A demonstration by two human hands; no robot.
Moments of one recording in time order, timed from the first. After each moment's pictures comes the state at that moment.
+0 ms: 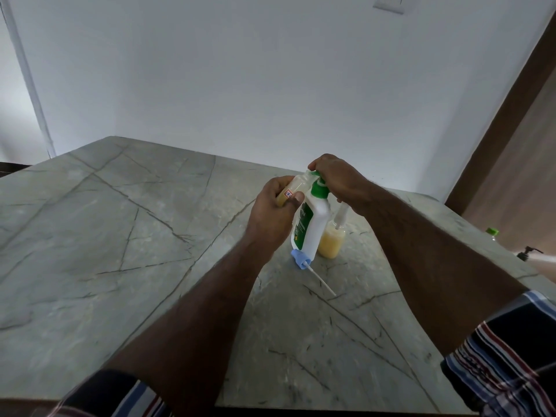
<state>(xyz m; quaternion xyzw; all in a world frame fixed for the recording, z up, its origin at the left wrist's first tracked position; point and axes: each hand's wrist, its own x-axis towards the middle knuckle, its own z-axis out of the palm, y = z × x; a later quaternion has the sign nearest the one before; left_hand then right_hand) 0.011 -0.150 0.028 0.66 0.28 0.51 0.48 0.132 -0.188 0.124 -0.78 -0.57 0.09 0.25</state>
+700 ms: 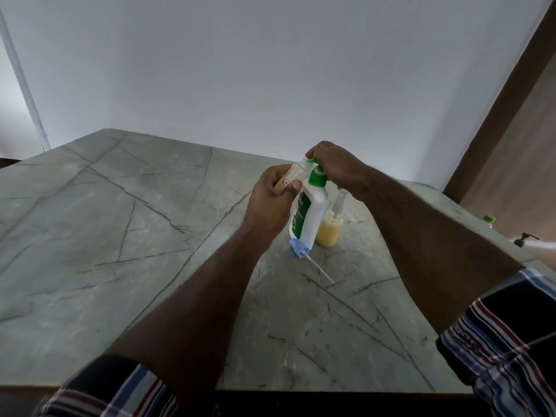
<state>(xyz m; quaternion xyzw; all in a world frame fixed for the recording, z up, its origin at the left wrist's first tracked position) 0.012 -0.152 0.029 0.65 0.28 0.52 0.47 0.136 -0.184 0.125 -0.78 -0.58 0.07 0.22</state>
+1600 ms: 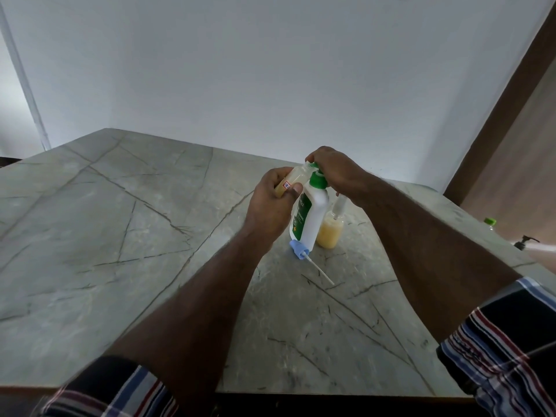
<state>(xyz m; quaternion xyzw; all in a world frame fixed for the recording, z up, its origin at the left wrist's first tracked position) 0.012 -0.151 0.027 0.65 0.29 0.51 0.48 0.140 -0.180 0.116 -0.78 -0.60 0.05 0.20</state>
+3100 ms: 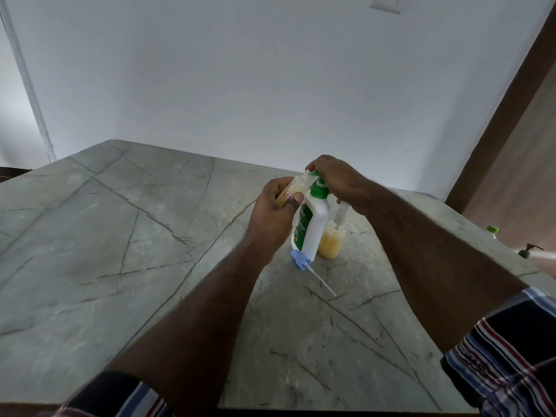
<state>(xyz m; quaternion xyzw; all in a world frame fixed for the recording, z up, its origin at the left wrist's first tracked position) 0.012 -0.152 0.028 0.65 0.27 0.51 0.49 0.133 -0.190 0.124 -0.77 -0.59 0.07 0.23</state>
